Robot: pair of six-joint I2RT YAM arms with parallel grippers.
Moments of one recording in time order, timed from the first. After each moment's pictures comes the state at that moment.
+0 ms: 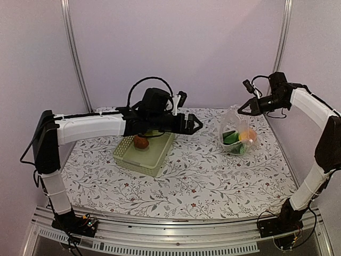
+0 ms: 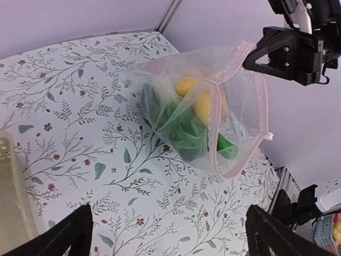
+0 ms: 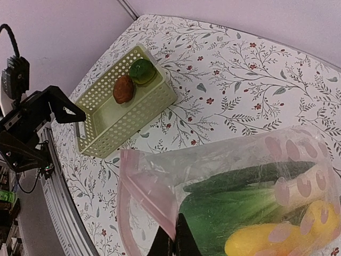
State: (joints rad) left arm -0.87 1.88 1.49 -0.06 0.19 -0.50; right arm 0.07 1.66 1.54 -0.83 -0.80 -0.23
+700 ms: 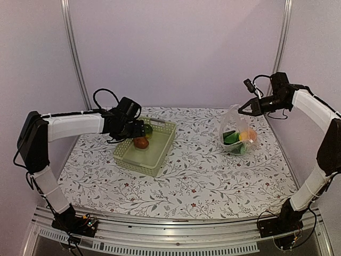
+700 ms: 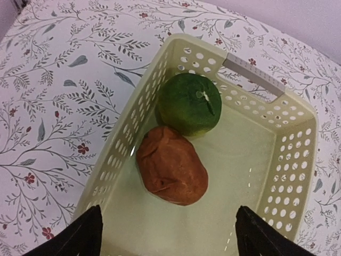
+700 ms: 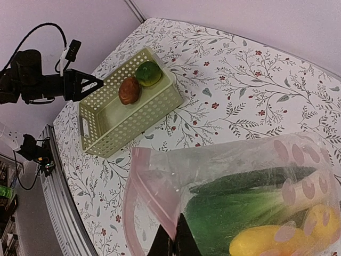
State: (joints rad) left arm -0.61 1.73 1.24 -0.42 -0.38 -0.63; right arm 0.07 1.61 1.50 -0.80 -0.82 -0.25
